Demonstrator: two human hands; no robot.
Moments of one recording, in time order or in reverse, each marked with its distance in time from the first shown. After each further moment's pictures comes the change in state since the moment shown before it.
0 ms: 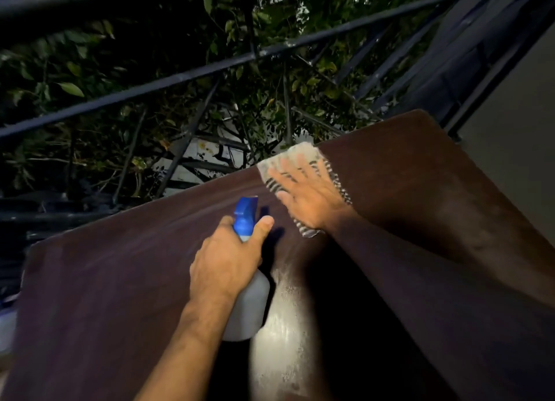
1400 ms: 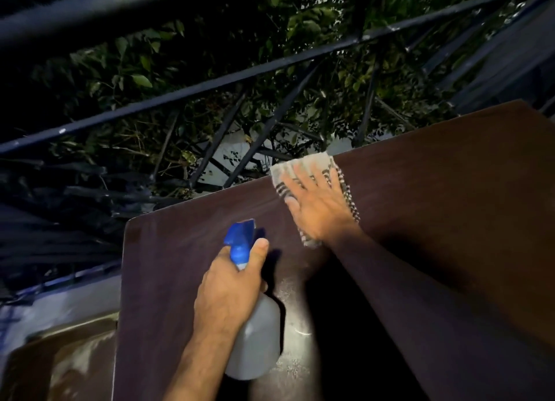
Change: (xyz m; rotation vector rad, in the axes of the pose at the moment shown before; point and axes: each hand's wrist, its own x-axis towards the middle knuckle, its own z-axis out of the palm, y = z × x) left_hand -0.010 -0.146 -0.075 -0.195 0.054 -0.142; right_hand 0.032 -0.164 0.021 0.054 -0.074 0.037
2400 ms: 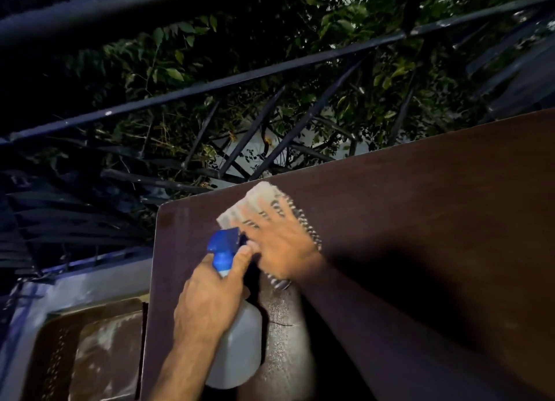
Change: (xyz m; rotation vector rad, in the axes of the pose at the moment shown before) left_hand 0.003 -0.058 -0.051 0.059 0.137 -0.042; right_hand -0.020 -0.131 0.023 0.050 0.001 -0.411
